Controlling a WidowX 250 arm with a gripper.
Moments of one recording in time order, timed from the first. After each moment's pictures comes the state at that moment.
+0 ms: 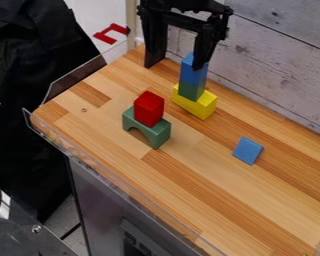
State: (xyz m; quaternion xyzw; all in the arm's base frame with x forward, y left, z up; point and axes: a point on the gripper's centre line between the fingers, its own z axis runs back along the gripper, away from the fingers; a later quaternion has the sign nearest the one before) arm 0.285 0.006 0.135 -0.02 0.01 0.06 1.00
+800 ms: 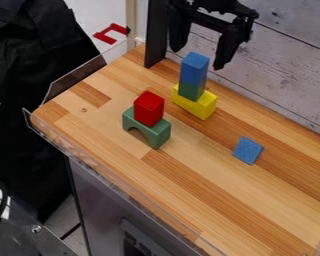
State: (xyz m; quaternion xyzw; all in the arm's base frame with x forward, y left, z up) arm 0.308 -0.009 0.131 0.00 0.03 0.03 1.00
